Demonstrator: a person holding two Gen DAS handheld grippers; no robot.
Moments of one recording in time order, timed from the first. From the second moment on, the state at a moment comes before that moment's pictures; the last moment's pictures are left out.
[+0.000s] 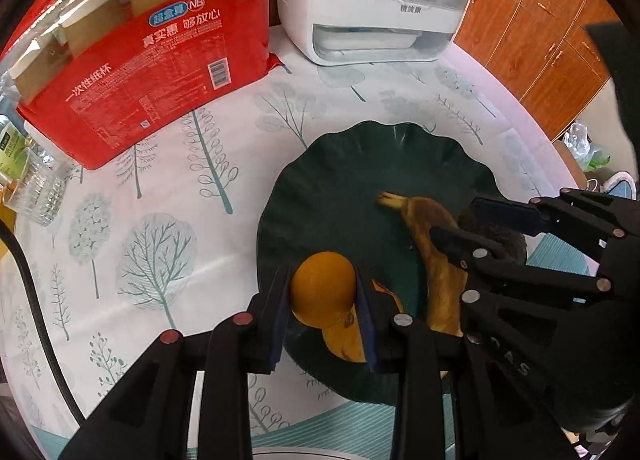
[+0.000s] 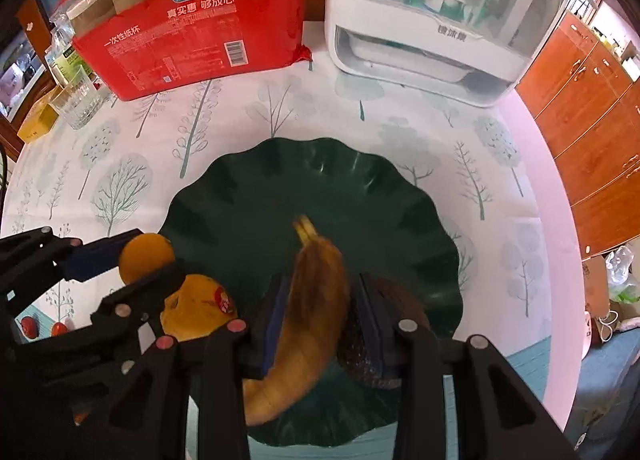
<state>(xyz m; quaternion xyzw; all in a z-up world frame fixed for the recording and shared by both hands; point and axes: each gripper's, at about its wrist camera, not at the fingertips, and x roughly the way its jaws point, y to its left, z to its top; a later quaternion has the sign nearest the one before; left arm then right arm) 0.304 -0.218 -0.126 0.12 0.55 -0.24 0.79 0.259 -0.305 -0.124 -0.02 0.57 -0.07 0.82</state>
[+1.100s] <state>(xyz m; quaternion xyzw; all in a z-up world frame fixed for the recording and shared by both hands) 0.301 -0.223 -0.123 0.11 0.54 -0.25 0.79 0.234 -0.328 -0.117 0.02 0.55 -0.07 0.83</state>
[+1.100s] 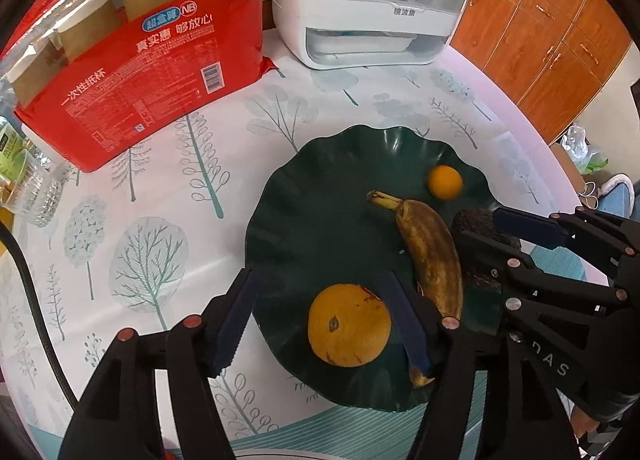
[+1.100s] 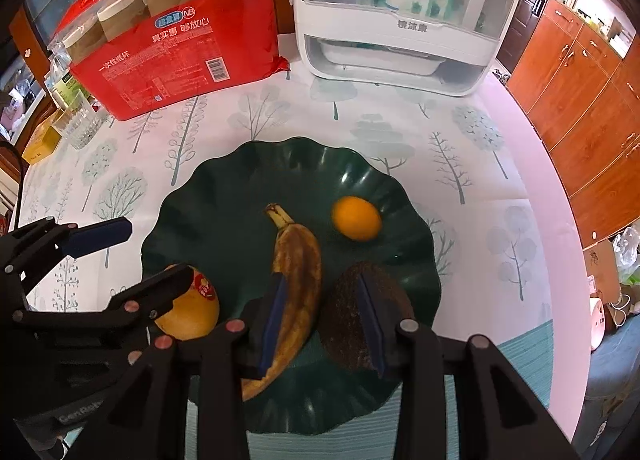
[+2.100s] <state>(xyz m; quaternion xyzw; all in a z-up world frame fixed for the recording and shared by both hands) 0.236 -0.155 -0.049 0.09 0.51 -0.23 0.82 0.169 -0.297 -0.052 0.06 0.50 -0.08 0.86</state>
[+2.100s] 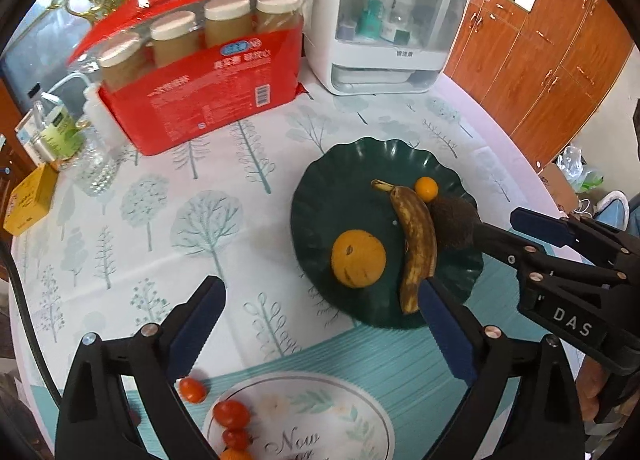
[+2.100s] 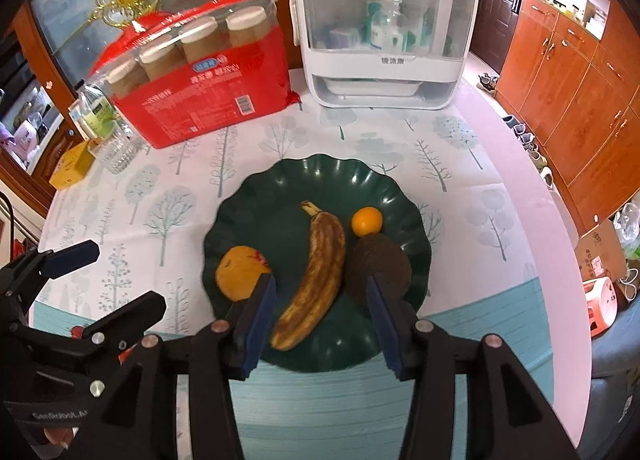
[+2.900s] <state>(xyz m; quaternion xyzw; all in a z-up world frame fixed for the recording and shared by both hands) 0.161 0.004 0.025 0.05 0.46 -0.21 0.86 0.087 -0.172 0.000 0.07 0.46 -0.01 0.89</state>
